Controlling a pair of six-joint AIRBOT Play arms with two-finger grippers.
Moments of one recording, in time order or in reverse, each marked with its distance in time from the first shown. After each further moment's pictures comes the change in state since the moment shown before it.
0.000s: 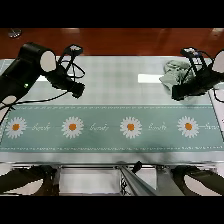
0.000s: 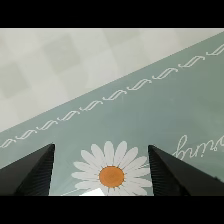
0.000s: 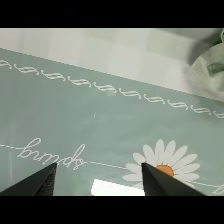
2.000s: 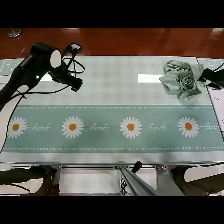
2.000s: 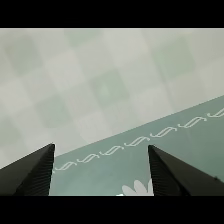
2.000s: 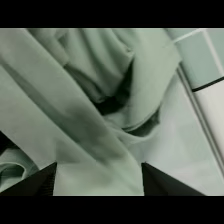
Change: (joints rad) left arm 0.066 -0.145 0.068 0.090 0.086 0.047; right arm -0.572 -0.533 0.288 0.219 -0.389 0.040
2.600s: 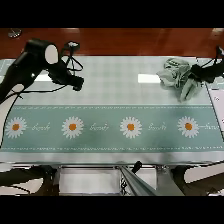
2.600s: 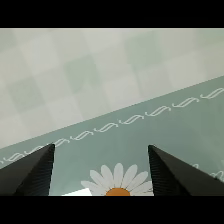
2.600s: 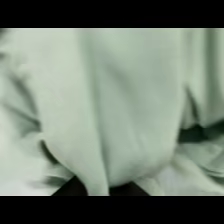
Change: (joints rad) left arm 0.000 0.029 0.043 -0.097 -0.082 -0.077; right arm 0.076 -0.005 0.005 0.233 -0.041 -0.116
